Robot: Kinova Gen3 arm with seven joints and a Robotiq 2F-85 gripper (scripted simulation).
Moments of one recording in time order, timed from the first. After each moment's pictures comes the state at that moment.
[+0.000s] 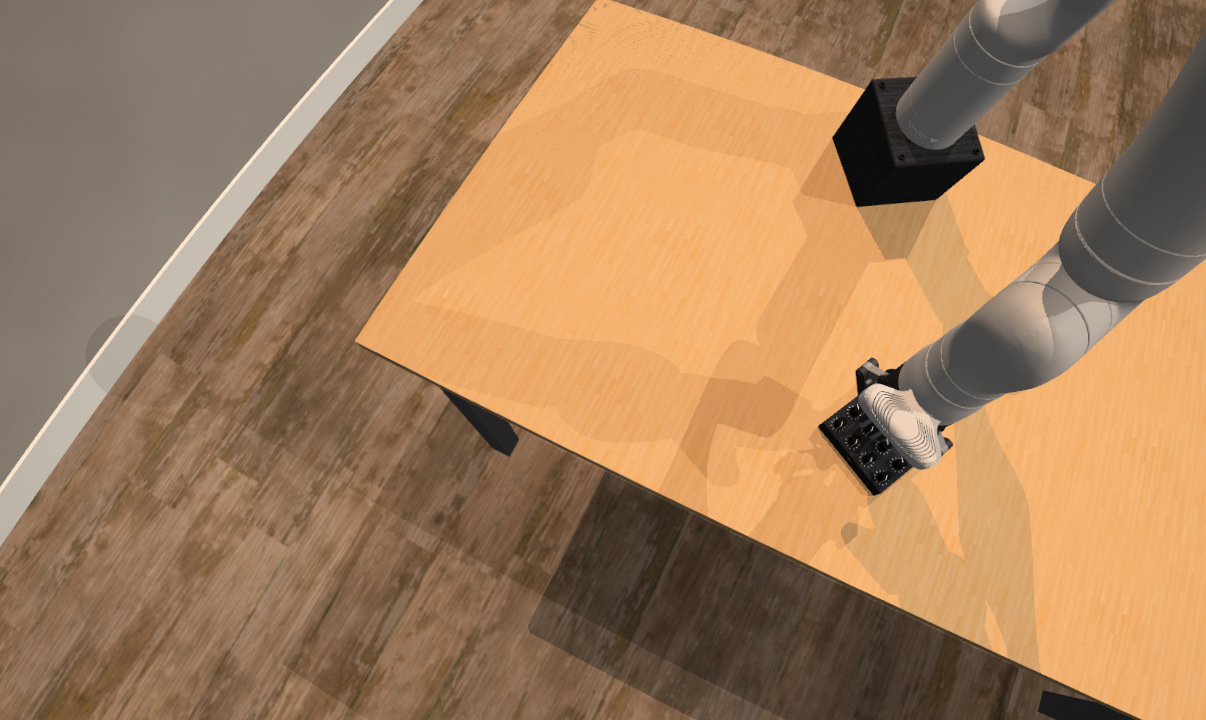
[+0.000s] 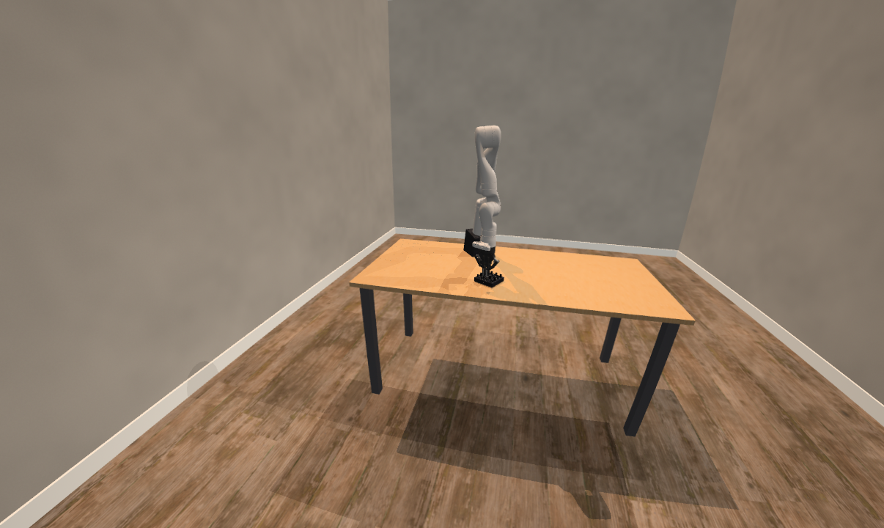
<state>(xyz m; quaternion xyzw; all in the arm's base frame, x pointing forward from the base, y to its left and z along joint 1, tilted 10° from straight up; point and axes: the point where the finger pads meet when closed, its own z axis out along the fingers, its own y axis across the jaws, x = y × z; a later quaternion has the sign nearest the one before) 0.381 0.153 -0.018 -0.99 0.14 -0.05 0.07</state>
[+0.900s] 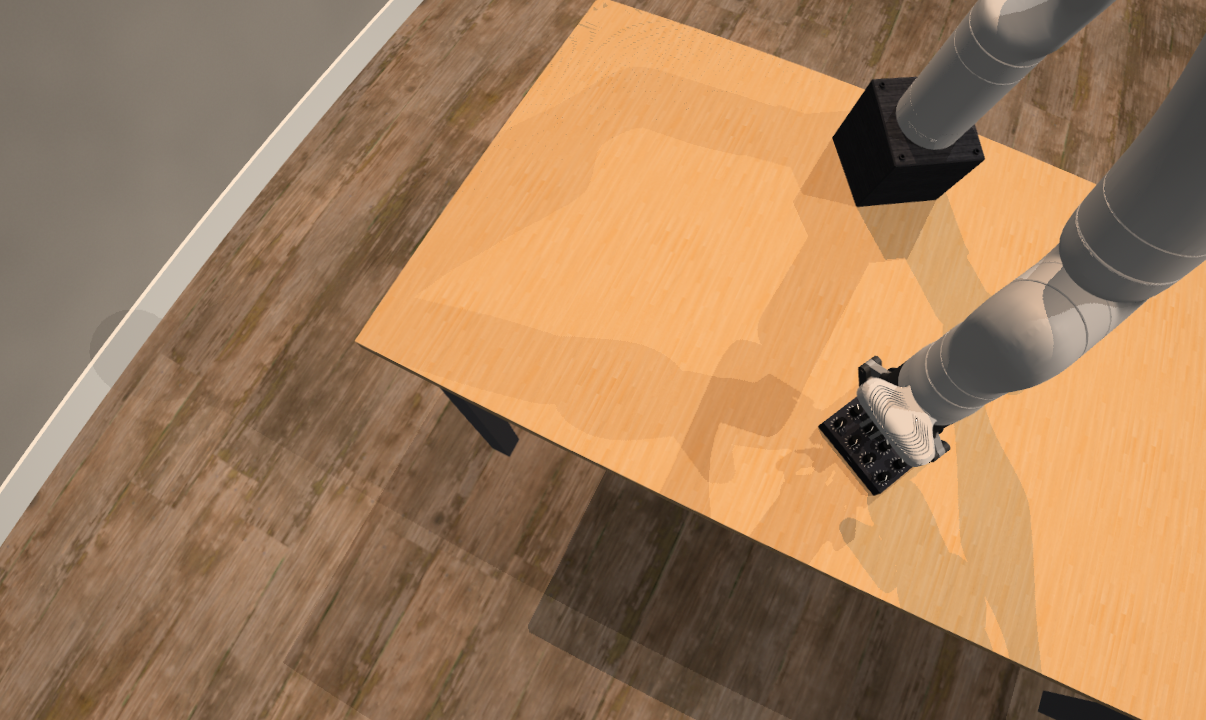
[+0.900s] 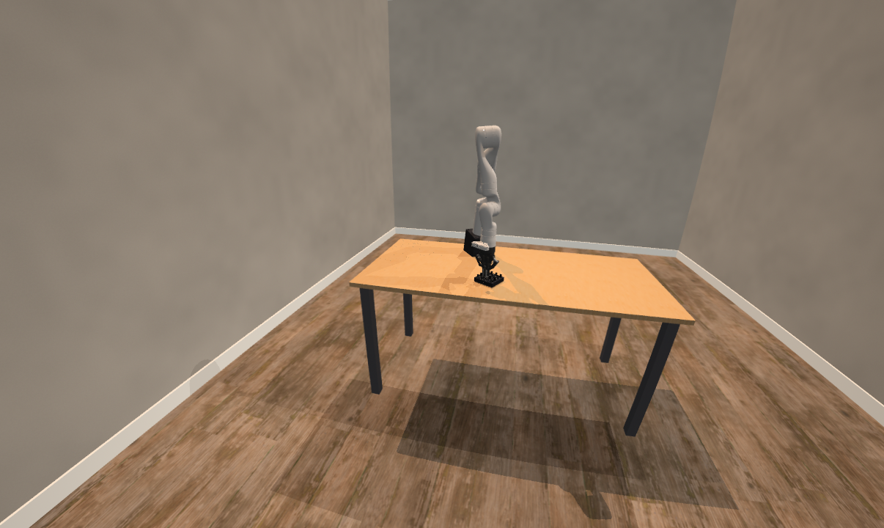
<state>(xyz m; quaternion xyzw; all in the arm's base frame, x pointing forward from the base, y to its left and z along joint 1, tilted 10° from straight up) 0.381 0.153 -0.018 -0.98 0.18 -0.05 0.07</state>
